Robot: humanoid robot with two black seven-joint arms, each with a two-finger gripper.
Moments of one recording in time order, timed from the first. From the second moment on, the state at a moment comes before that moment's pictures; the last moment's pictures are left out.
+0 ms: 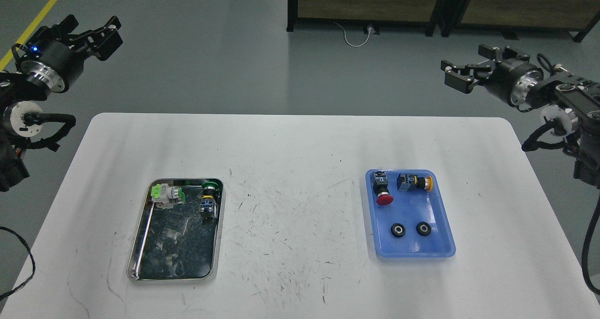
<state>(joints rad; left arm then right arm) -1.08 0.30 -0.08 -0.13 -0.16 -0.44 -0.31 0.99 -0.53 0.24 0.43 -0.33 0.50 0.20</state>
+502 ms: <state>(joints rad) -1.04 0.28 -0.05 -0.13 -0.08 -0.42 -0.30 0.91 -0.70 0.19 0.74 -0.59 0.58 0.10</state>
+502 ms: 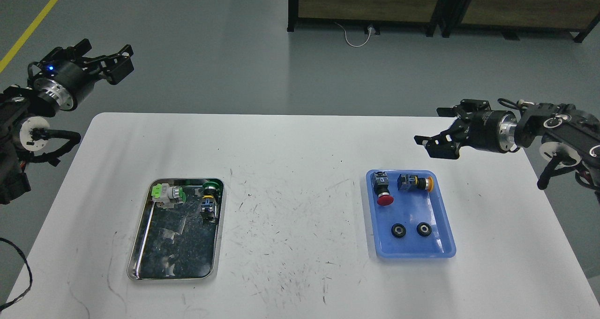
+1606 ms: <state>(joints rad) -1.02 0.24 -0.03 -0.13 -0.07 -0.39 -0.29 0.74 -0.76 0.21 0.78 -0.63 0.58 0.00</state>
